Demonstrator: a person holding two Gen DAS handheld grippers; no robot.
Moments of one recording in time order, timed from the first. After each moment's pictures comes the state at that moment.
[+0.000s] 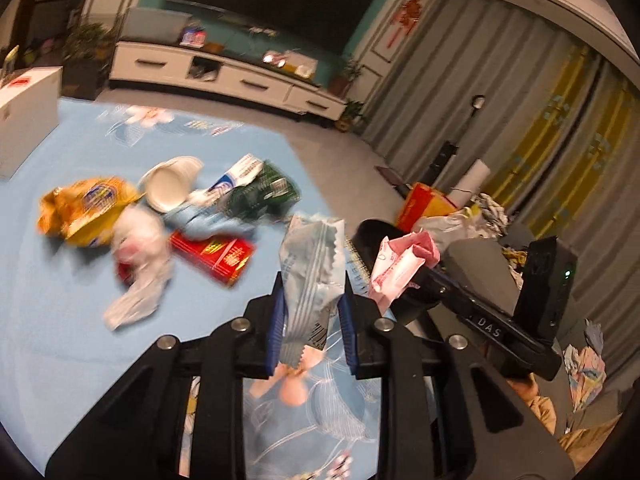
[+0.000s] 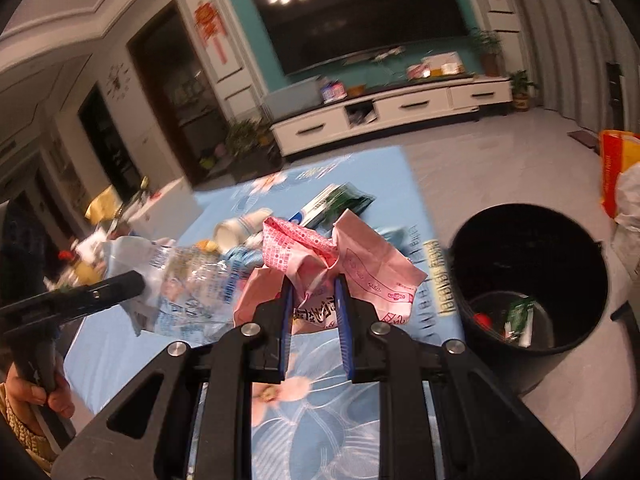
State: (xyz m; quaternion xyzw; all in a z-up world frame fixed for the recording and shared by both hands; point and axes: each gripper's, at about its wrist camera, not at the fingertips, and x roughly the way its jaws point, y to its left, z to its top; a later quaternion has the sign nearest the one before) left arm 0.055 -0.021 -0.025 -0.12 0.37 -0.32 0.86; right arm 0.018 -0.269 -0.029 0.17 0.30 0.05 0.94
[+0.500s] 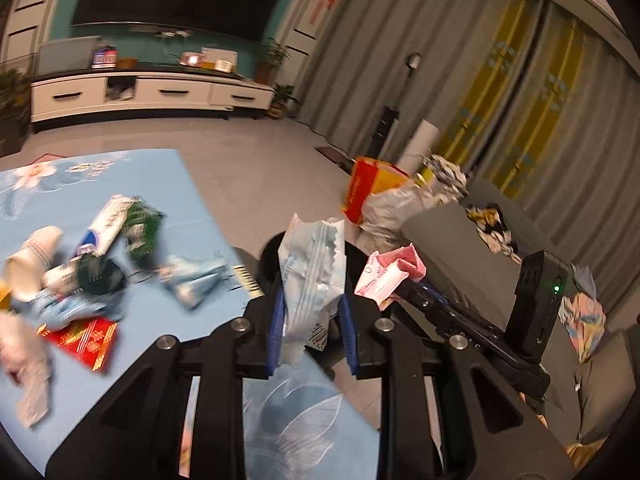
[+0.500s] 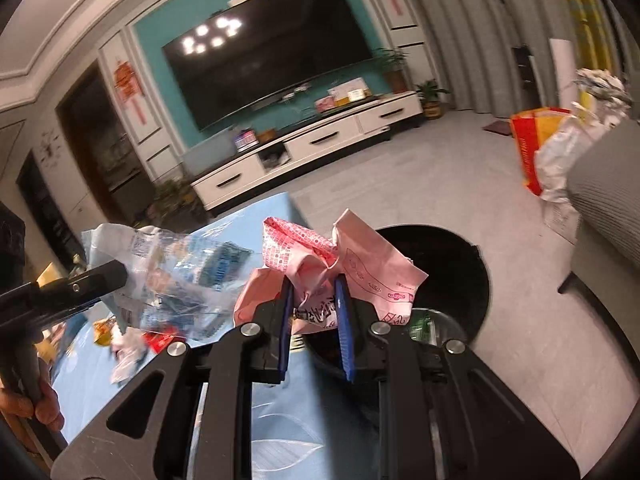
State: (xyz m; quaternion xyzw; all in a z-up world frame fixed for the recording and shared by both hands) left arm 0.086 -0.179 -0.010 -0.04 0.36 -0.43 0.83; right arm -0.016 -0.381 -0.040 0.22 0.26 -0.10 0.94
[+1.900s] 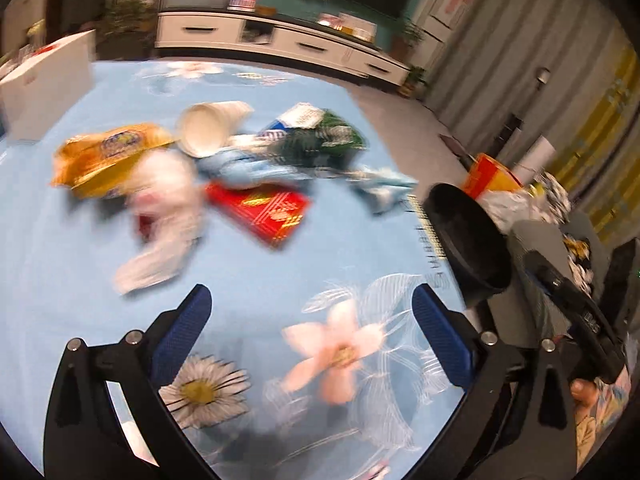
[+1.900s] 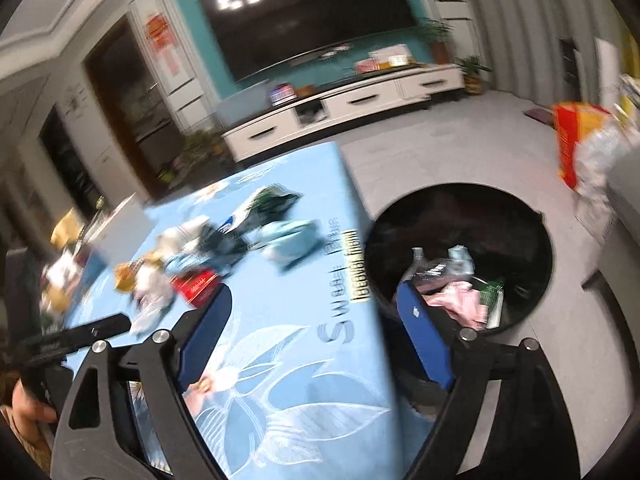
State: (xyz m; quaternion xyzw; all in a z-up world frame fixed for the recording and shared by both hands) left arm 0.074 -0.026 -0.080 -0.08 0.45 -0.19 0.87; right arm 0.001 -0.311 -0.045 0.18 0.32 -0.01 0.93
